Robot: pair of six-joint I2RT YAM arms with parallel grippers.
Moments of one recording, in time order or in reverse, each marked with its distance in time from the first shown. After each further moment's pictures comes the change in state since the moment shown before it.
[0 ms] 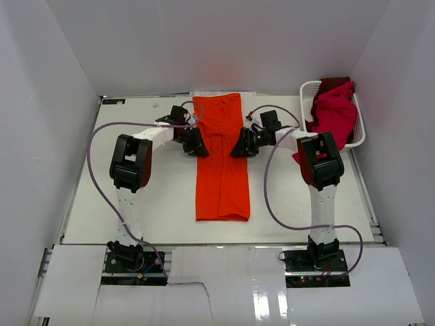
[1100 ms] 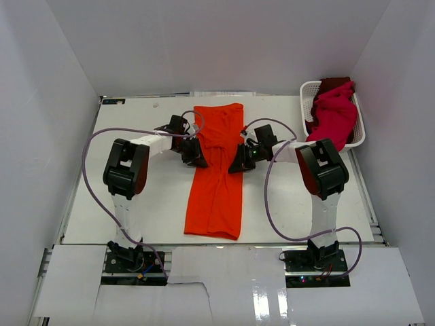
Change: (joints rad) left arm -0.025 -0.136 -0.229 0.061 0.016 0.039; right arm 0.093 -0.147 -0.281 0.136 0.053 0.048
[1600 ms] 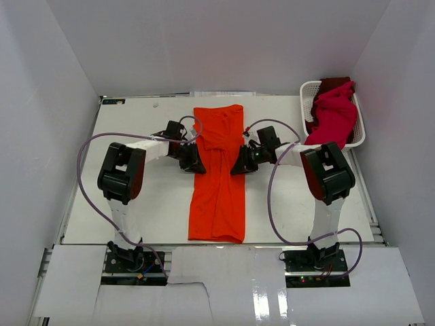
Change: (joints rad) left arm 0.000 -0.089 -0.138 0.053 0.029 0.016; right arm 0.000 -0.082 -0.065 0.000 0.008 -0.018
